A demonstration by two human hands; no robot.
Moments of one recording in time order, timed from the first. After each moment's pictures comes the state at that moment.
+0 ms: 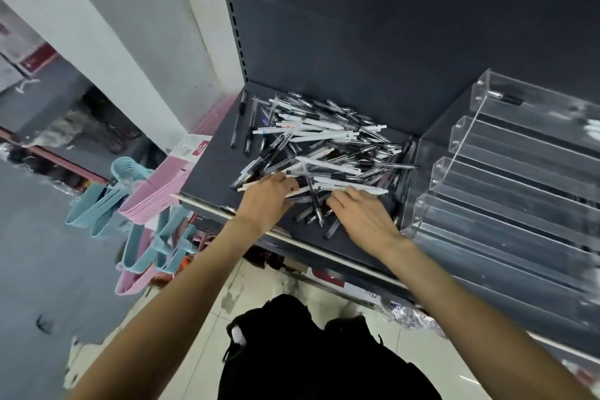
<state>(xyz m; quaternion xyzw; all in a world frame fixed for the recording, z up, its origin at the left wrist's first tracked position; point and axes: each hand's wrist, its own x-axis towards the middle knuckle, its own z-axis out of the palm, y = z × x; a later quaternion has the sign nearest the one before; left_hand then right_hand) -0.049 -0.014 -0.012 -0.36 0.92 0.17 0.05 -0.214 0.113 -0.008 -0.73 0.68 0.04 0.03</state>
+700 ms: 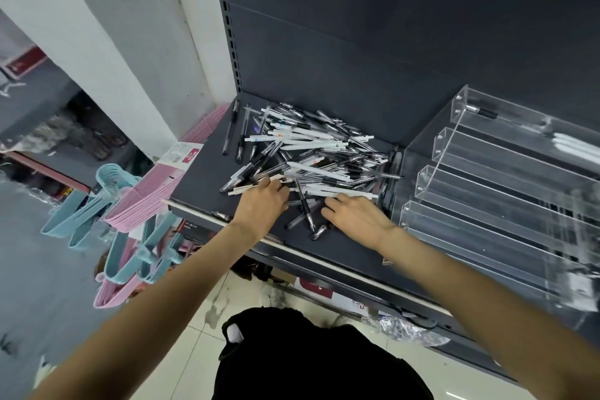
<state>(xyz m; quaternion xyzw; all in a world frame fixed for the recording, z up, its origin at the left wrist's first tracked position) -0.055 -0.010 -0.014 -0.31 0.95 0.02 0.09 -0.232 0.103 0.000 -0.80 0.58 0.14 -0.03</state>
